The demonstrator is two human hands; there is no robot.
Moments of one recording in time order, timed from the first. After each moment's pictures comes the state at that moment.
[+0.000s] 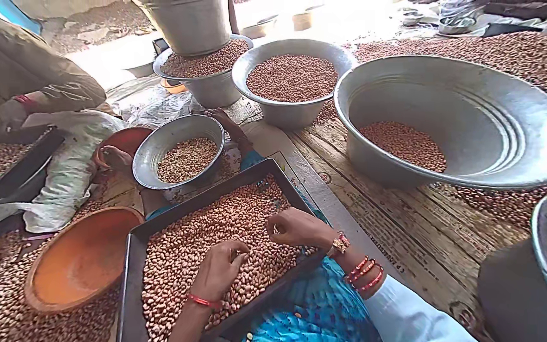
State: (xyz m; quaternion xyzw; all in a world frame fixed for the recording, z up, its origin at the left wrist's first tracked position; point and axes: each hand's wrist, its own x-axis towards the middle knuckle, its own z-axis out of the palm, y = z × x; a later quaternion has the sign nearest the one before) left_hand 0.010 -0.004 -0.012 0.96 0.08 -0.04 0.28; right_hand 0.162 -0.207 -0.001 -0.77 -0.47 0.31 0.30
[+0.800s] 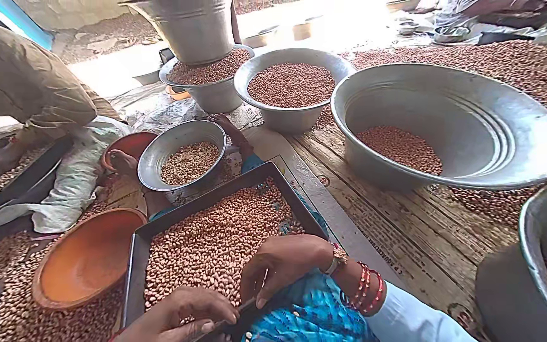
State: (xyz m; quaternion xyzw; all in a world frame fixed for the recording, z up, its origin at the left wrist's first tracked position) left_hand -0.050 0.052 0.042 0.74 -0.25 -0.20 0.59; right_hand 0.119 -0.196 0.044 -0.54 -0.65 0.40 0.36
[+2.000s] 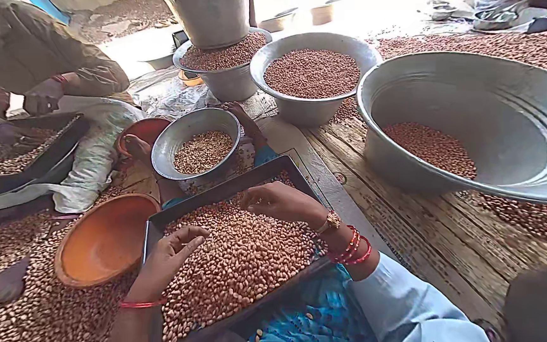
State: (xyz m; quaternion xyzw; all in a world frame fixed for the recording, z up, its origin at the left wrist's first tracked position) left_hand -0.029 0.093 0.019 0.86 0.14 0.08 0.48; right_hand 0.176 -0.143 0.057 -0.69 -0.53 0.29 0.39
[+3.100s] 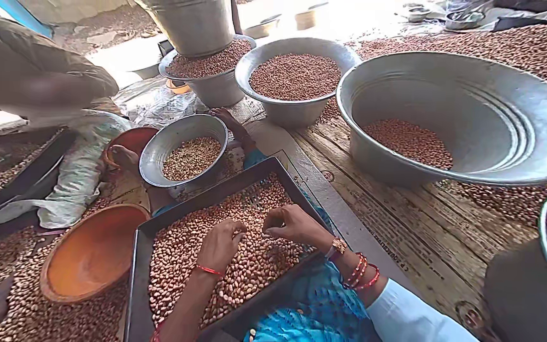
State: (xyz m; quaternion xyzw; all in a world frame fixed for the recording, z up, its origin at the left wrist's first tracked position) left_hand 0.042 0.003 0.002 0.98 0.09 -0.08 0.16; right_hand 0.150 -0.200 -0.016 -0.75 -0.40 0.28 0.46
